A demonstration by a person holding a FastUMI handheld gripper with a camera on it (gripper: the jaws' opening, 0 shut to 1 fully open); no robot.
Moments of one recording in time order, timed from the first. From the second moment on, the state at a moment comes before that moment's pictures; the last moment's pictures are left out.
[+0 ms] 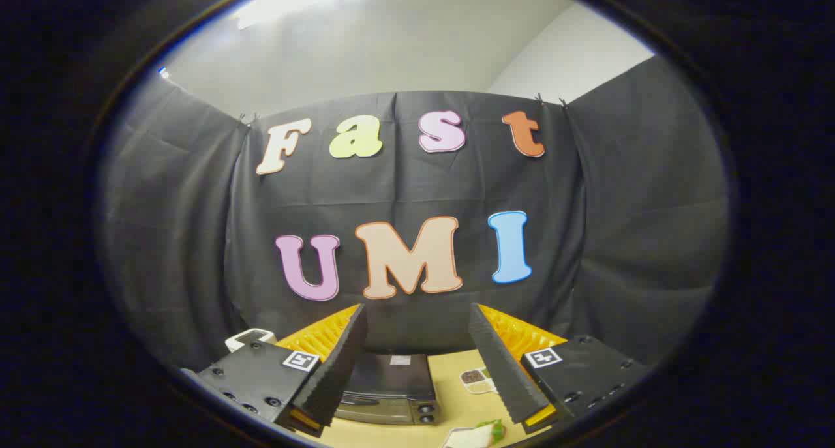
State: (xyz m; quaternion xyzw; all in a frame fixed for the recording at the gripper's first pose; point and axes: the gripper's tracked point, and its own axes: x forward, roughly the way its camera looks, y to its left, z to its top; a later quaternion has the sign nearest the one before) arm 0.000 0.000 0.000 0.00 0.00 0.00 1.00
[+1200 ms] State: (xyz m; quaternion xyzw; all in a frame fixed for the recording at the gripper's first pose) arm 0.036 0.054 -0.113 -0.02 0.04 -0.04 1.00
